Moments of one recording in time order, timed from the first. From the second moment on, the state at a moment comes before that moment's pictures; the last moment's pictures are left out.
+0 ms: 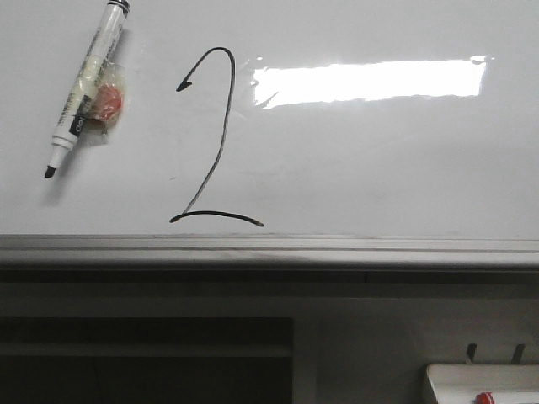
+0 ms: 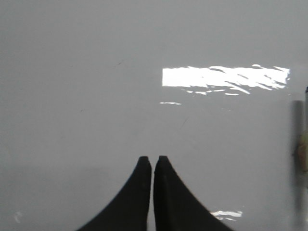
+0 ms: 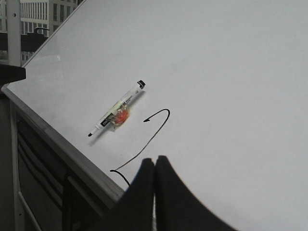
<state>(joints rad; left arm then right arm) -0.07 0.05 -0.06 0.22 0.05 -0.28 0.73 0.10 -0.15 1.07 0.02 -1.24</state>
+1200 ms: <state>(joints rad) -0.03 0.00 0.00 0.03 0.33 -0.10 0.73 0.10 -0.15 1.07 0.02 -1.24</state>
